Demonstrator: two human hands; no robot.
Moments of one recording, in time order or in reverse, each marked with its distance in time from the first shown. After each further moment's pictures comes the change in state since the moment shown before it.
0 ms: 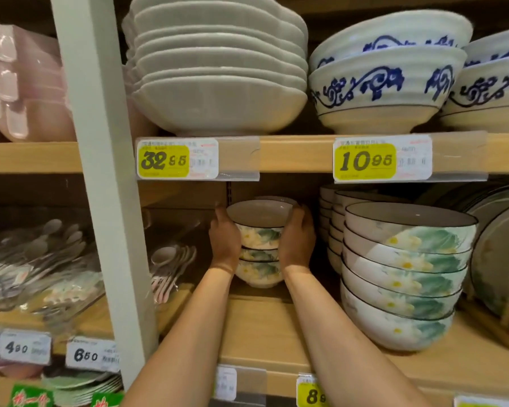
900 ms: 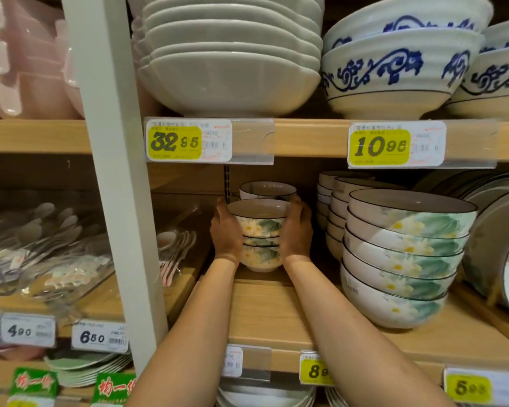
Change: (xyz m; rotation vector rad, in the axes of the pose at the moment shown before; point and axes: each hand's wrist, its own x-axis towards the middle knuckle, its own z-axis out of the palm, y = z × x) left_hand -0.016 -0.003 -0.007 -0.182 -0.044 -0.191; right_hand -0.003 0.019 -0.004 -0.129 -0.077 0.176
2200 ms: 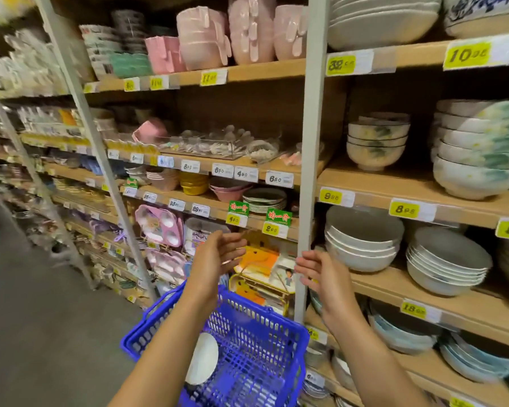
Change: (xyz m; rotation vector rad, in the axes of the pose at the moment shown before) left_hand -0.365 0.031 -0.337 0.095 0.155 -0.139; right_hand -0.403 0.011 -0.114 0.120 -0.534 0.529
